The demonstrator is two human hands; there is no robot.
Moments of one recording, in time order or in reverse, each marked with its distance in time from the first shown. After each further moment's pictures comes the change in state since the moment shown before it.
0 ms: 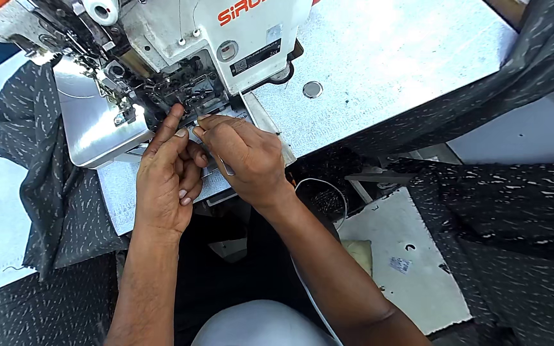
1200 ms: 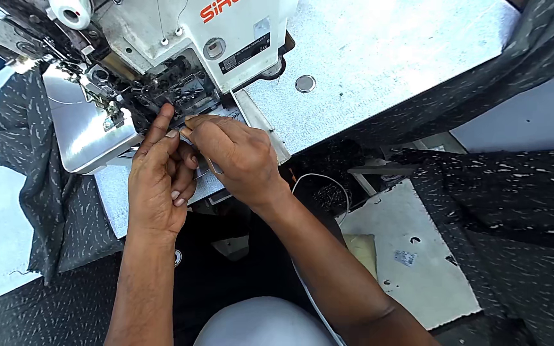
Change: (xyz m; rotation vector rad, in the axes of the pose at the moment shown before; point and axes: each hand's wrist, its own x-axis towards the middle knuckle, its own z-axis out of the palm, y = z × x) left_hand 0.003 -0.001 0.000 0.034 0.000 0.022; right_hand 0.002 -0.001 -0.001 0.007 -0.026 0.019
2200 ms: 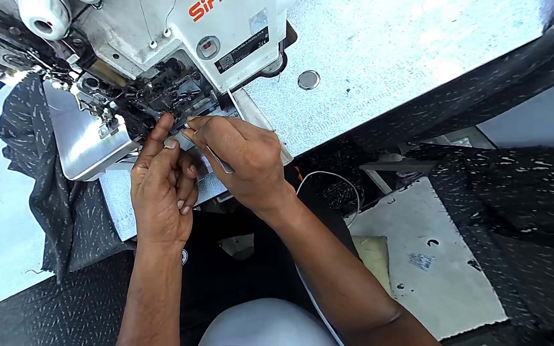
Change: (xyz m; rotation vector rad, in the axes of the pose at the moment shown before) left_hand -0.006 -0.010 0.007 0.098 0.091 0.100; right_hand -0.001 0.004 -0.005 0.106 0.067 0.102
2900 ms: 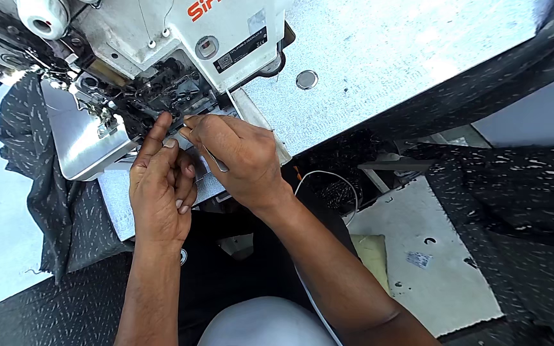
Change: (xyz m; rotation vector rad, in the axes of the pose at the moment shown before) left_hand 0.001 0.000 -0.001 -0.013 0.002 -0.019; right_hand 0.002 -0.001 0.002 -0.033 -0.007 0.004
